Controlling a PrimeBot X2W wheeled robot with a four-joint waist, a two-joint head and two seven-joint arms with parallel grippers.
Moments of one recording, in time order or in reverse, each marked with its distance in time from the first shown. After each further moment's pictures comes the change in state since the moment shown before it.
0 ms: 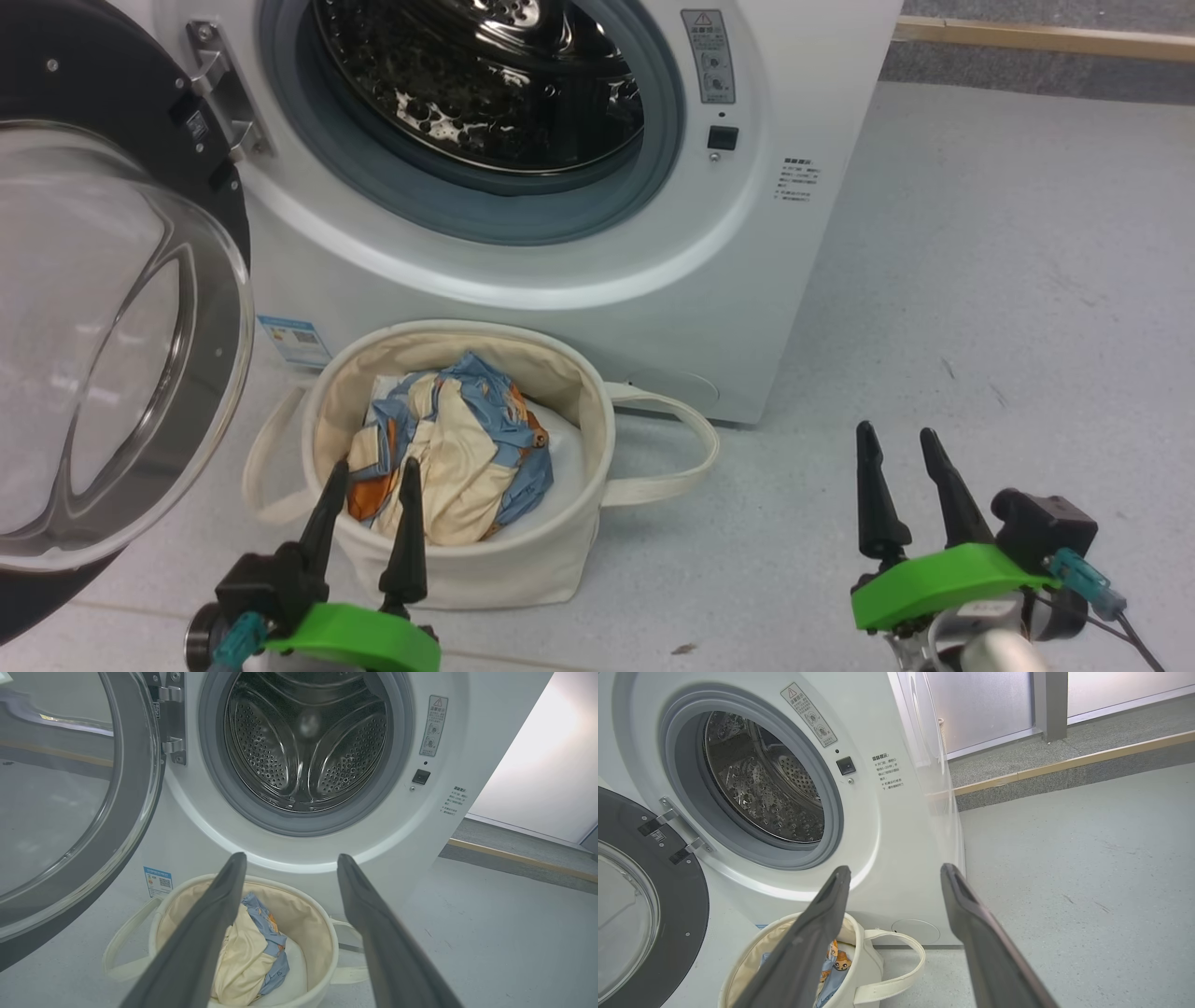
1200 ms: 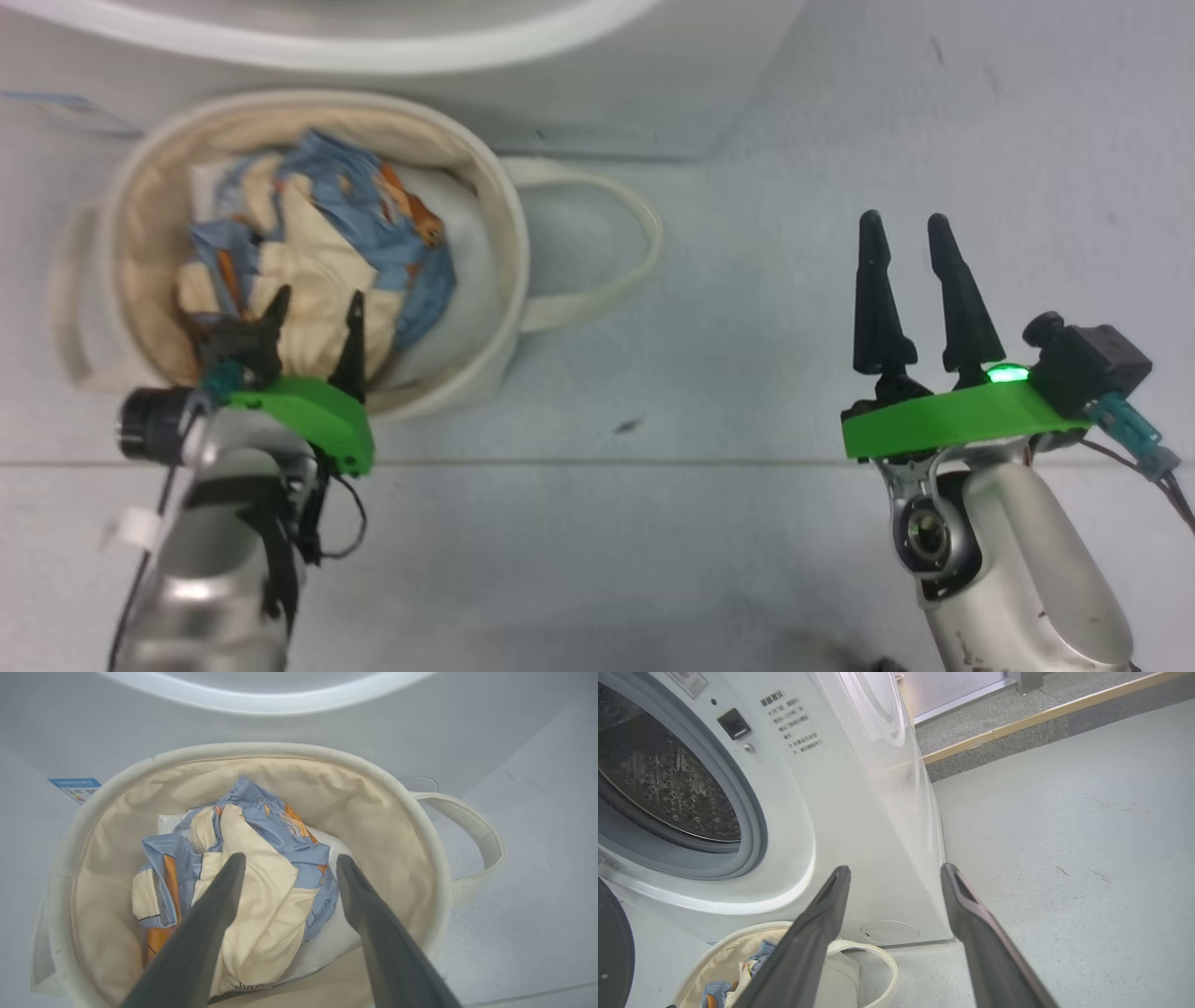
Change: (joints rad) left arm -0.594 0.050 0.033 0.649 0.165 -0.018 0.000; right arm -0.251 -0.001 0.027 -0.134 0.045 0.000 0.000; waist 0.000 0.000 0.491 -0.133
